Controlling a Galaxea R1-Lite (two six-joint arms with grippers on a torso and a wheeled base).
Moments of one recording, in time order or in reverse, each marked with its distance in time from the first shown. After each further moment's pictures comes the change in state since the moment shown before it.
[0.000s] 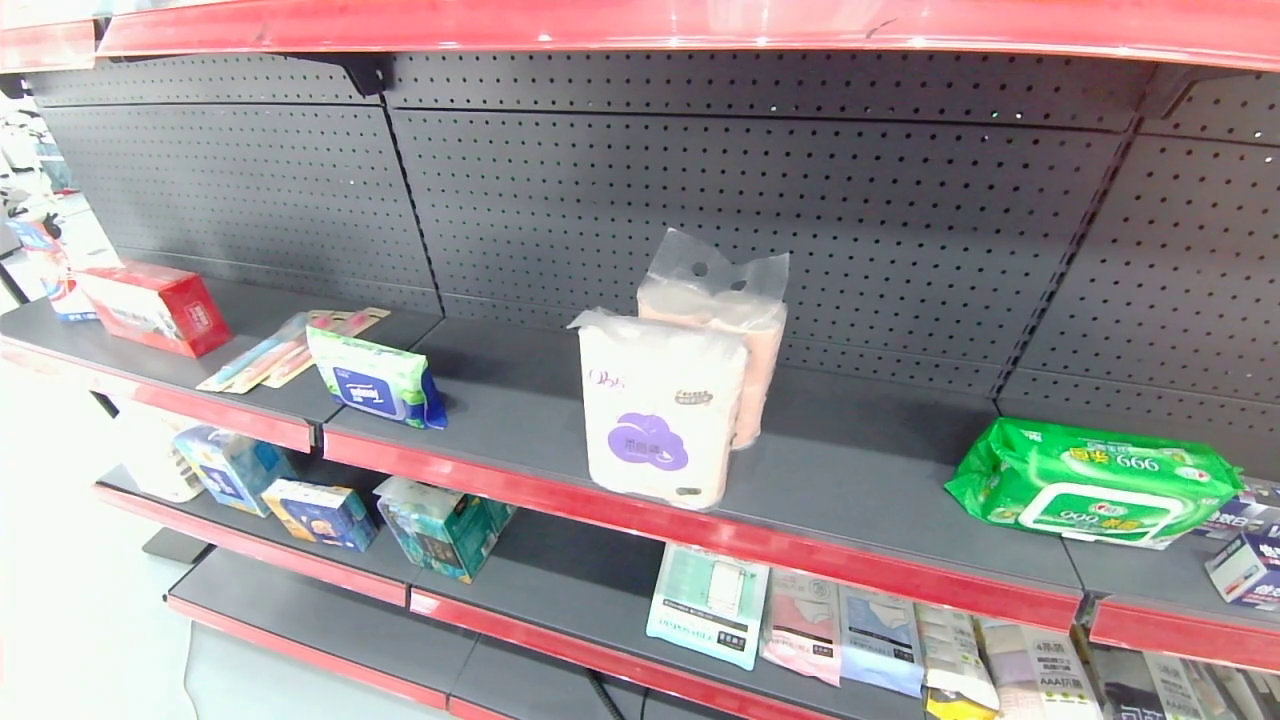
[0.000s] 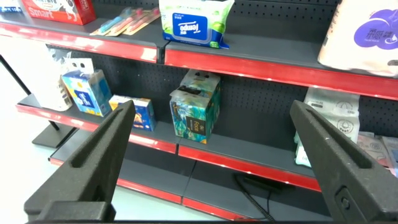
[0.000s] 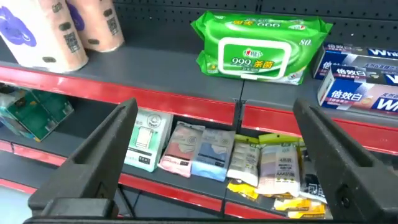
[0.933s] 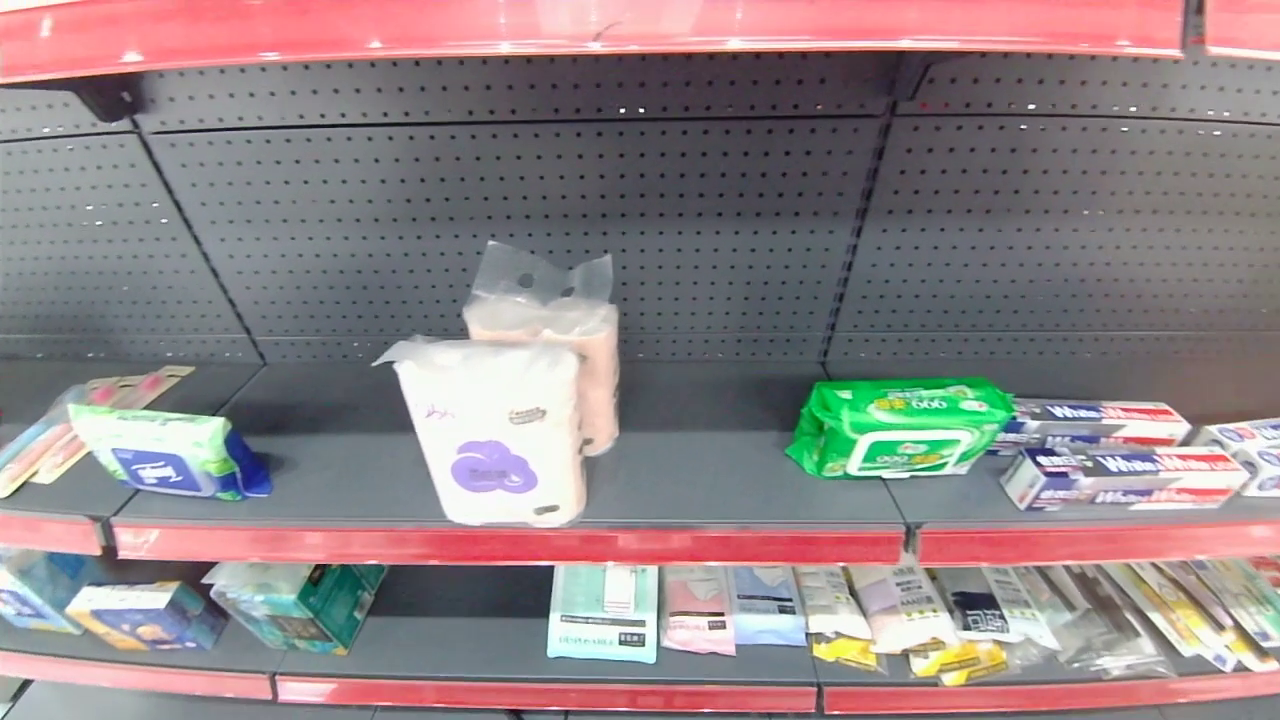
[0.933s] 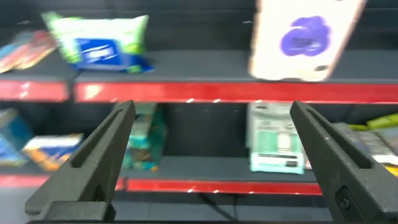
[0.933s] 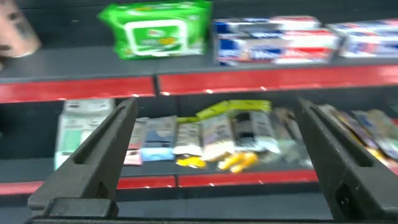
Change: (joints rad) left arm 0.000 0.000 0.000 0.000 -0.002 0.001; right arm 0.000 0.000 0.000 0.000 -0.001 0.006
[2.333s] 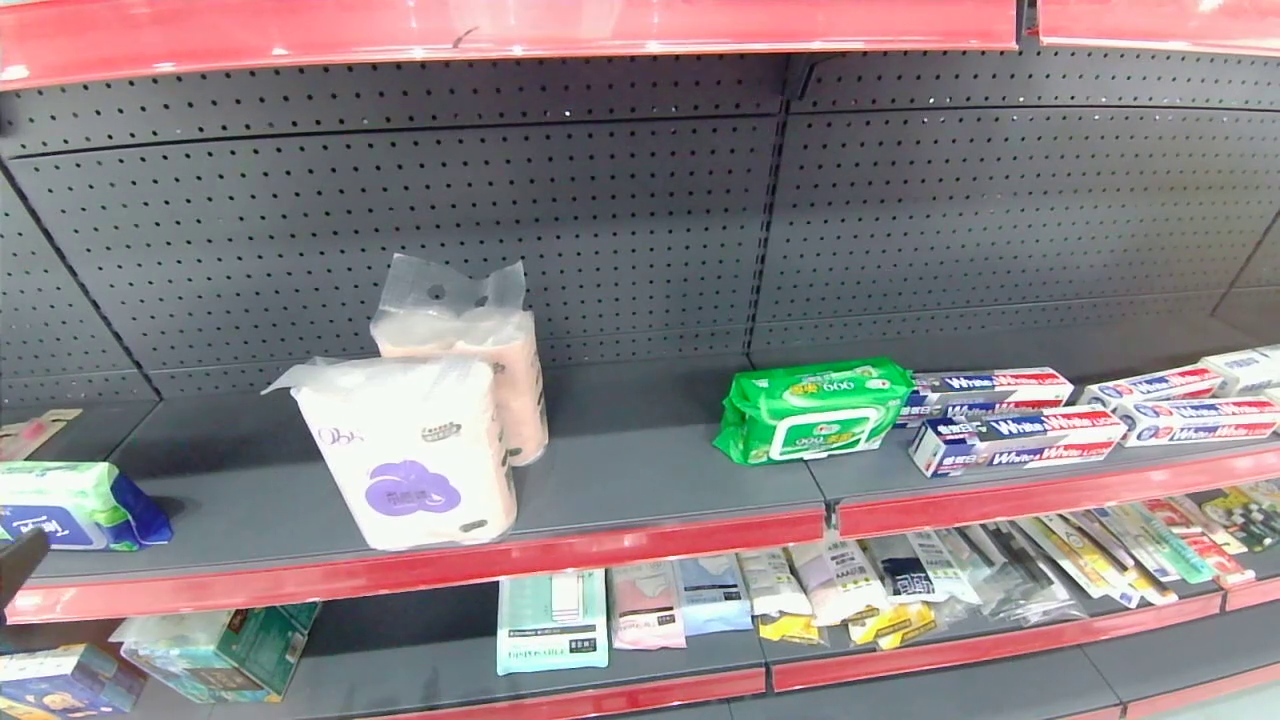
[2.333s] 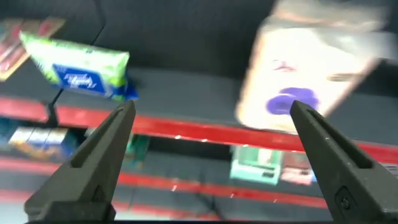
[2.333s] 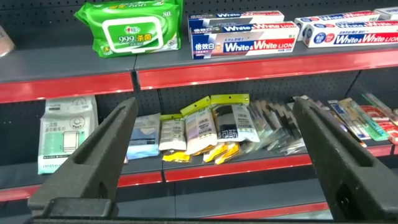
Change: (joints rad) left arm 0.049 0.669 -0.468 0.017 0.125 -0.134; right arm 0.000 0.000 0.000 0.000 0.001 -0.005
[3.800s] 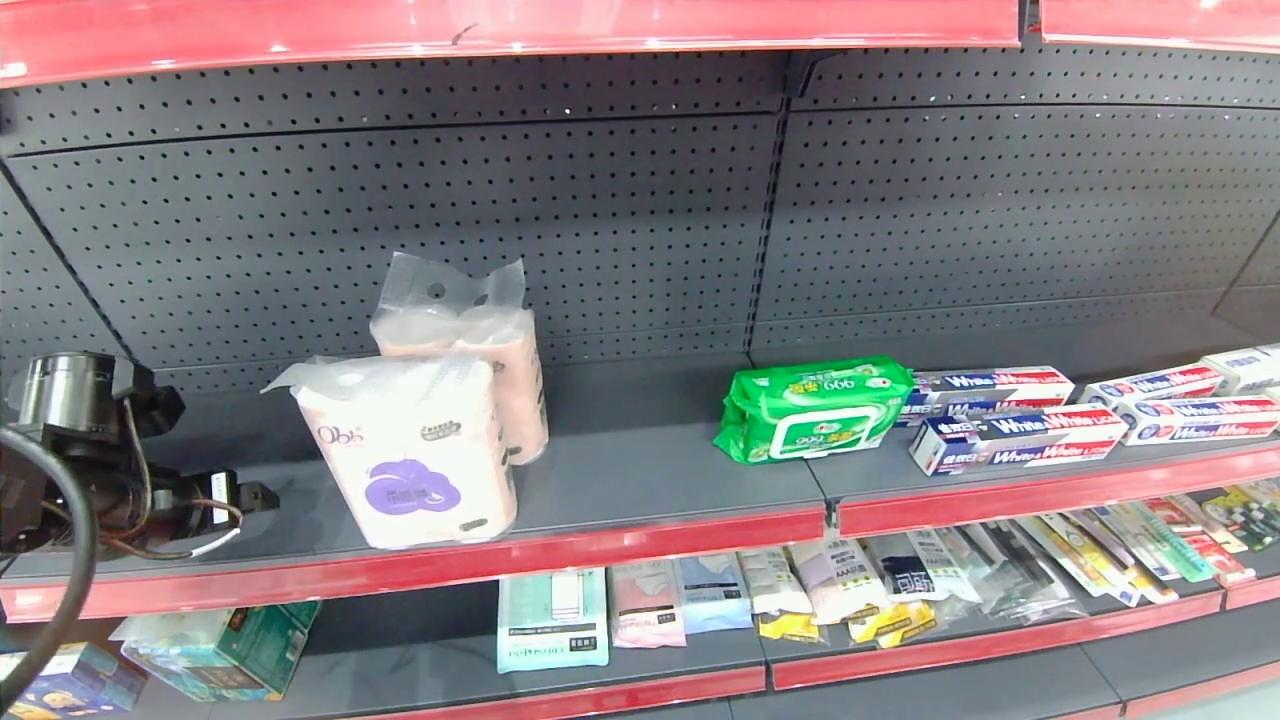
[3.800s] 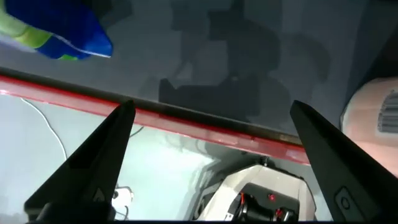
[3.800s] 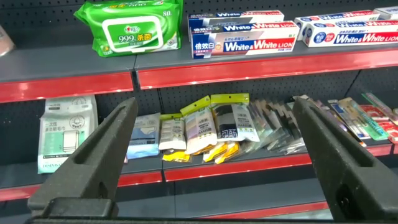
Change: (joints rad) left arm 0.191 1.087 -0.285 -0.158 -0.094 0.034; right arm 0.000 0.000 0.000 0.000 0.000 0.000
